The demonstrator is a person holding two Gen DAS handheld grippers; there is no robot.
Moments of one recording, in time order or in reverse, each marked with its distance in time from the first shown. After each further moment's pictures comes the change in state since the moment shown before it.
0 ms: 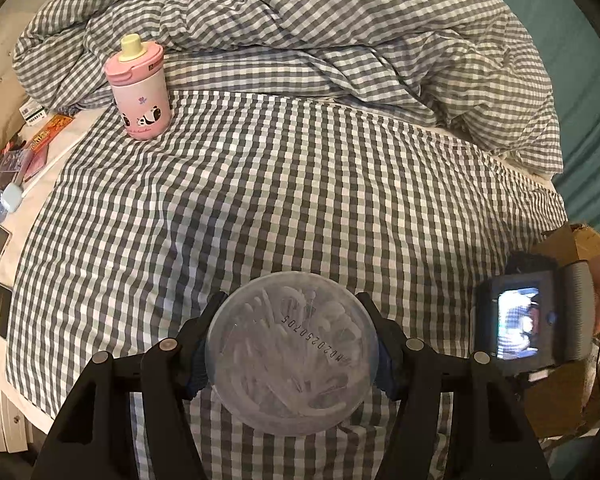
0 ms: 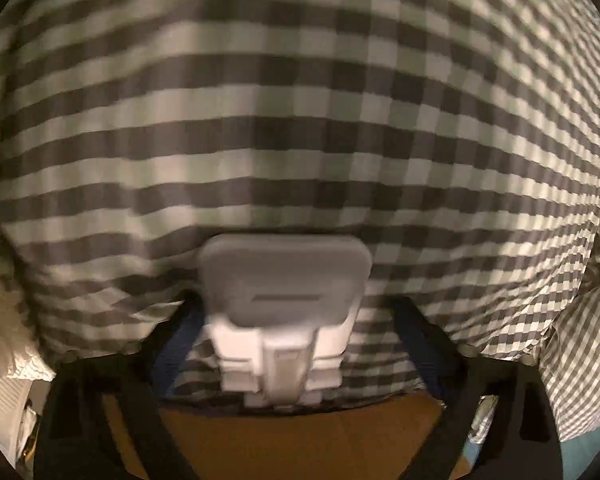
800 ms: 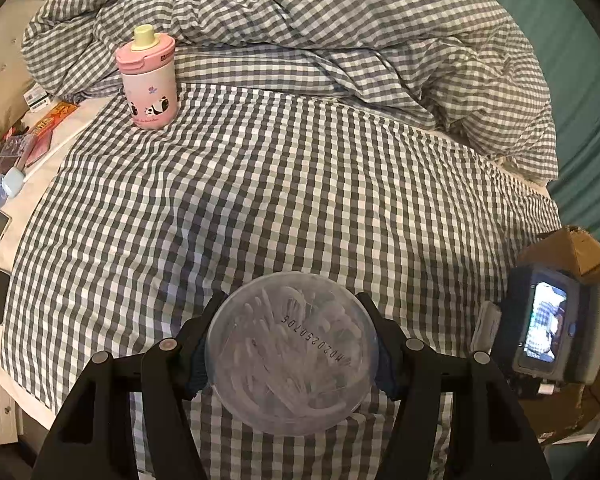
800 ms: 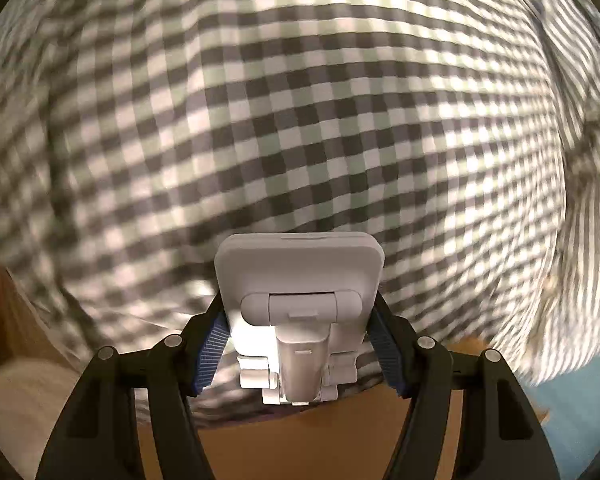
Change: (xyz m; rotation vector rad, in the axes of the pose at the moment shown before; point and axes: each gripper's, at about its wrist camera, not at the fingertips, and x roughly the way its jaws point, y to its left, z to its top) left arm -0.012 0.009 -0.011 -0.039 -0.006 -0.019; right arm -0.039 -0.038 -0.068 0.384 -0.140 0.042
